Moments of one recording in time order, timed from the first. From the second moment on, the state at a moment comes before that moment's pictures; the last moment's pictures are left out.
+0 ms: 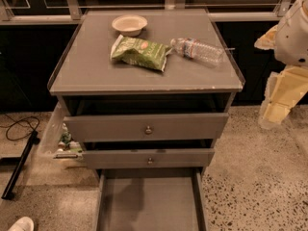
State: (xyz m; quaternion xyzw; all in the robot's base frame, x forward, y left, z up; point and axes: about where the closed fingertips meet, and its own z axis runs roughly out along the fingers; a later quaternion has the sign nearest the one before) arm 0.438 -0.216 0.977 -0.60 0.78 -0.04 0.16
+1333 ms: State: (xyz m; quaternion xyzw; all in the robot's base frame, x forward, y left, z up) arm 0.506 -0.169 0.975 -0.64 0.73 -0.01 0.24
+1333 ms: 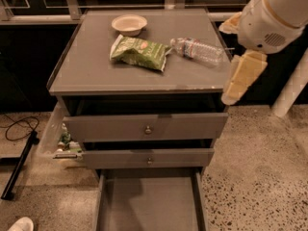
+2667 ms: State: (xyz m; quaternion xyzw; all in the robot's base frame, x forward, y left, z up) arm 0.604 -0.105 0.966 -0.67 0.66 0.08 0.34
